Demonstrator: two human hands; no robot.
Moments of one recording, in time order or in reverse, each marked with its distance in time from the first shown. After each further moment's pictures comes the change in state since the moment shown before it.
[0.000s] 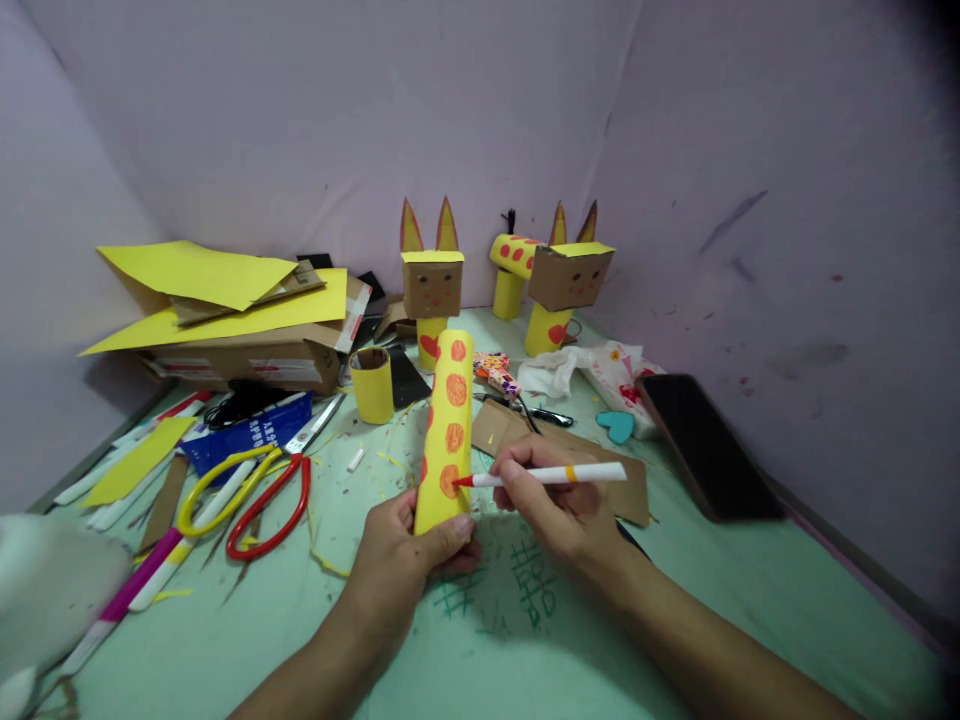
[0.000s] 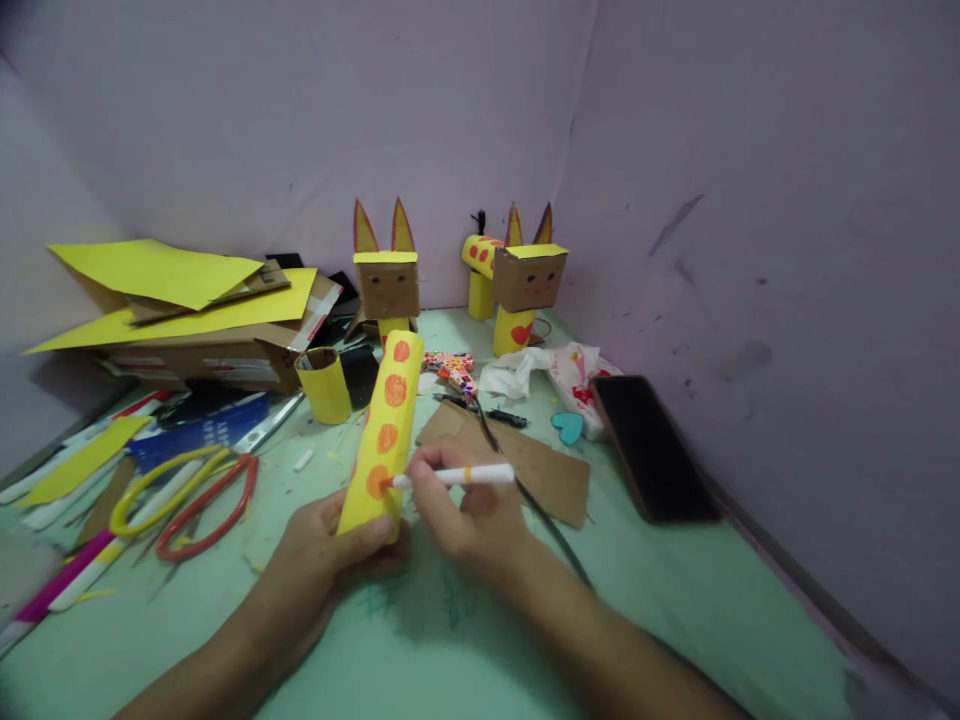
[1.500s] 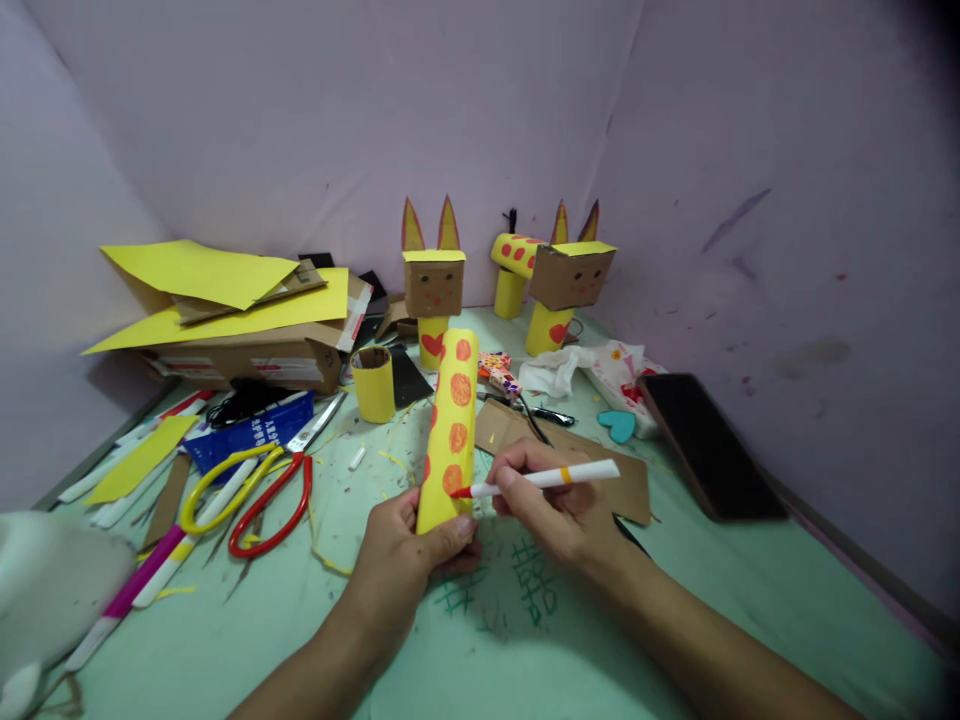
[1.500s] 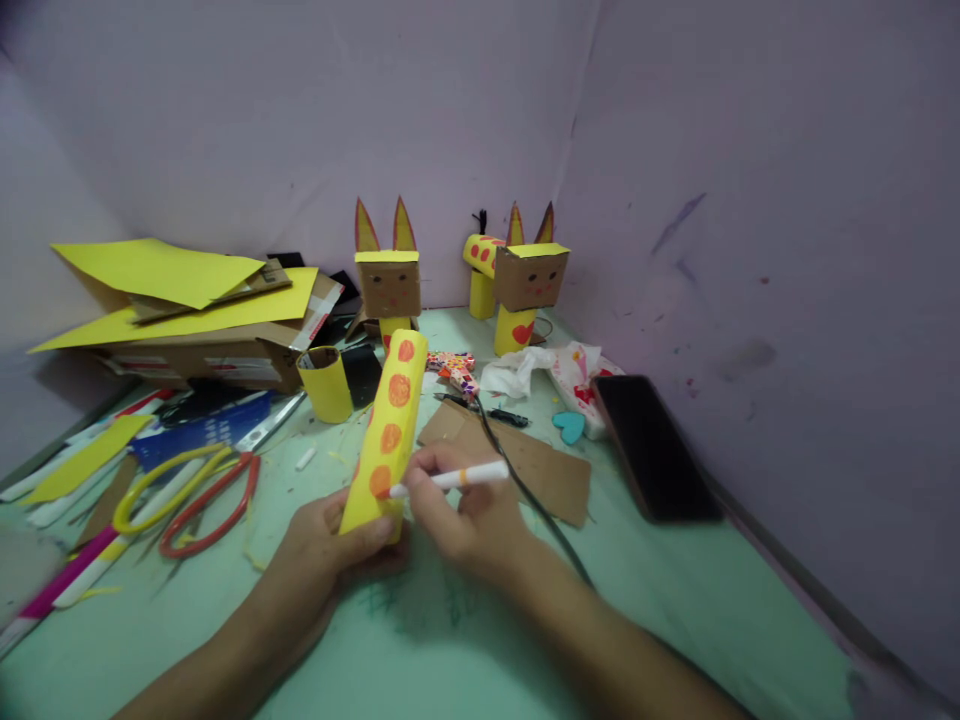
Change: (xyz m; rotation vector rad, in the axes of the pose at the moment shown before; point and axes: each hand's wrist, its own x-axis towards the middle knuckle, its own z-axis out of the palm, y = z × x) left_hand 0.000 0.000 0.000 -0.001 -0.016 -0.001; right_hand -0.001 -0.001 0.000 0.022 -0.050 0.020
